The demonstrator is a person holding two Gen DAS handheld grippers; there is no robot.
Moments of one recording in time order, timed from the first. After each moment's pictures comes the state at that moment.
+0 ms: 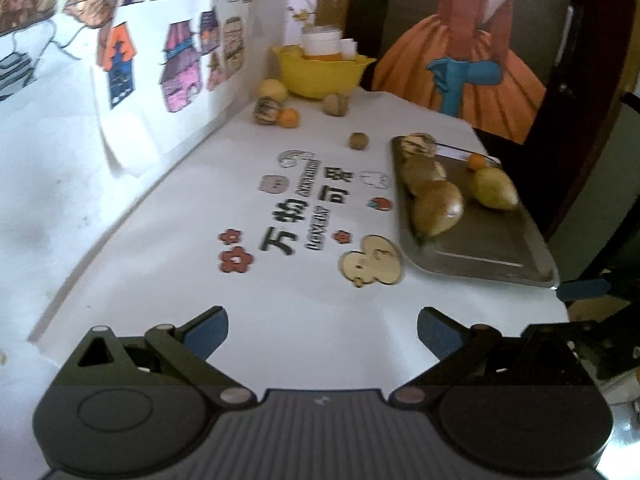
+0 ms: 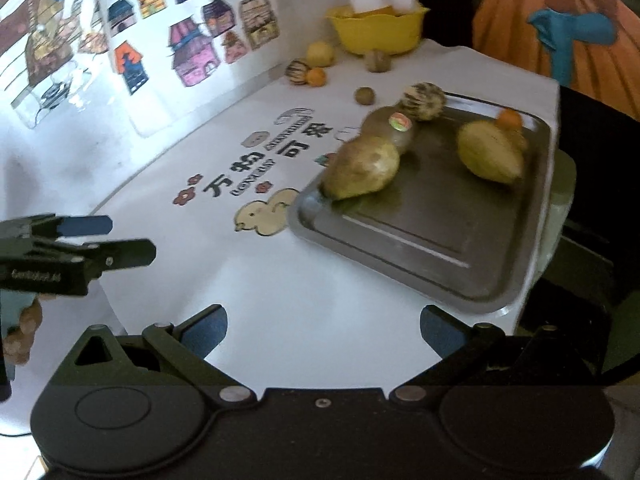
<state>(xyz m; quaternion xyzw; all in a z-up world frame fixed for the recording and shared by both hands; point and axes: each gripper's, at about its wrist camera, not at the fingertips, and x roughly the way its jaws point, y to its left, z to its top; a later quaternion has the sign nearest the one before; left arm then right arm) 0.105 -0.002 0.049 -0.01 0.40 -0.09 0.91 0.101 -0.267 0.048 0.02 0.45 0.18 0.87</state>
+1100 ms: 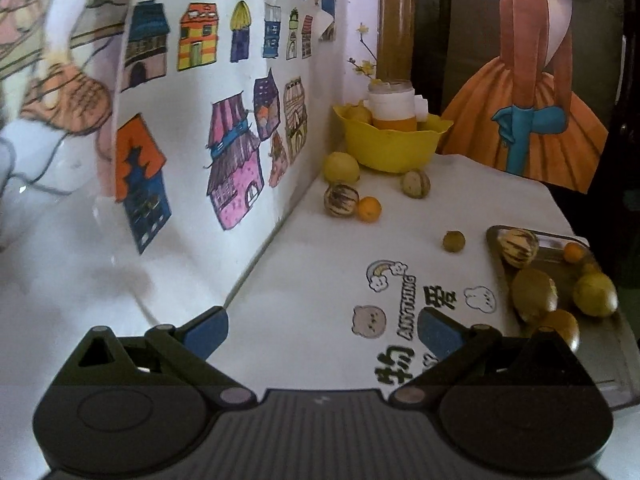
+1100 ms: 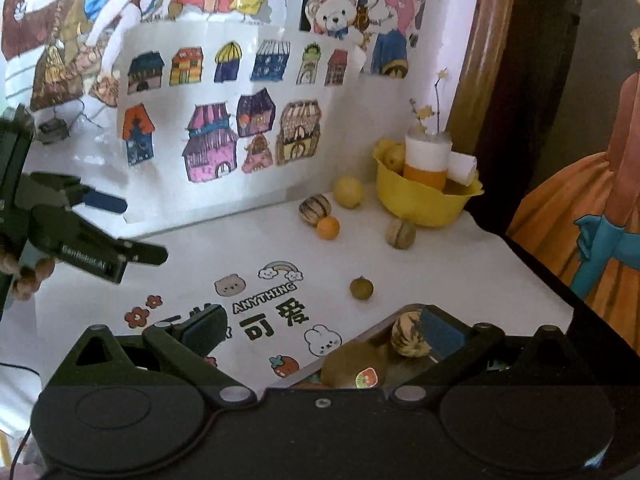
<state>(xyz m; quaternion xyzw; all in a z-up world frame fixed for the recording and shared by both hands) 0.239 0.031 0.069 0.02 0.34 -0.03 0.94 0.234 -0.236 0.122 -0.15 0.31 0.25 0.91</state>
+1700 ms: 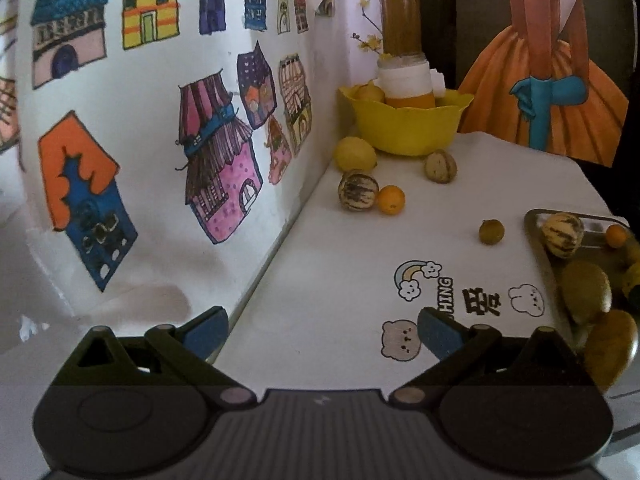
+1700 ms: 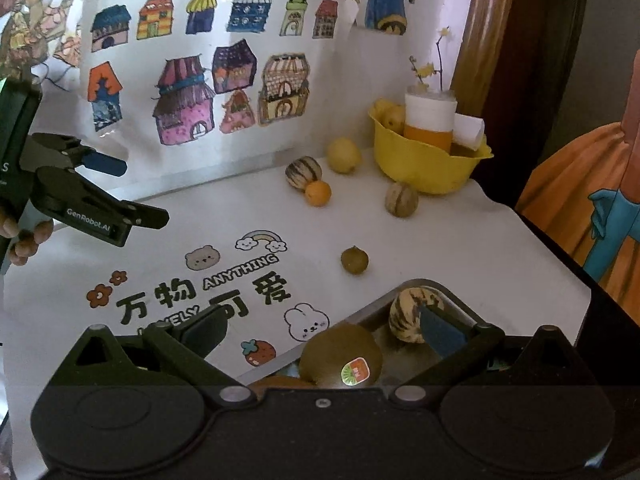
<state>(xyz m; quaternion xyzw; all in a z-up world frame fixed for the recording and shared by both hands) 0.288 0.025 0.042 0.07 0.36 -0.01 0.93 0.270 -0.238 0.078 -0.15 0.34 0.25 0.90</state>
